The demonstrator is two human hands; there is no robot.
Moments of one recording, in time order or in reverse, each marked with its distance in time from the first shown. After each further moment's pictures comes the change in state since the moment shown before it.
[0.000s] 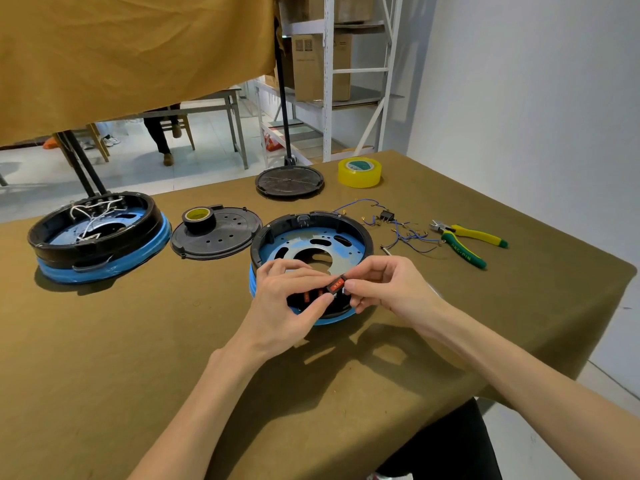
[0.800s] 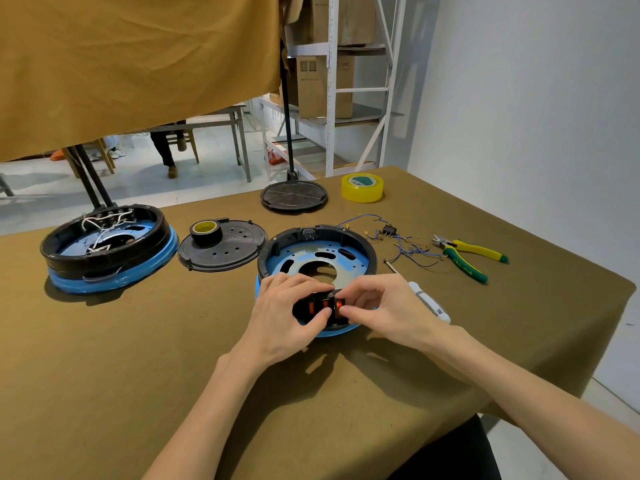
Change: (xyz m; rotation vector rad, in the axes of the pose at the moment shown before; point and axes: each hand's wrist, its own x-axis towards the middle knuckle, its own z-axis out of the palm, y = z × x) left_hand 0.002 -0.018 0.001 0.199 -0.080 -0.030; right_hand 0.004 0.005 0.007 -0.545 -0.015 -0.260
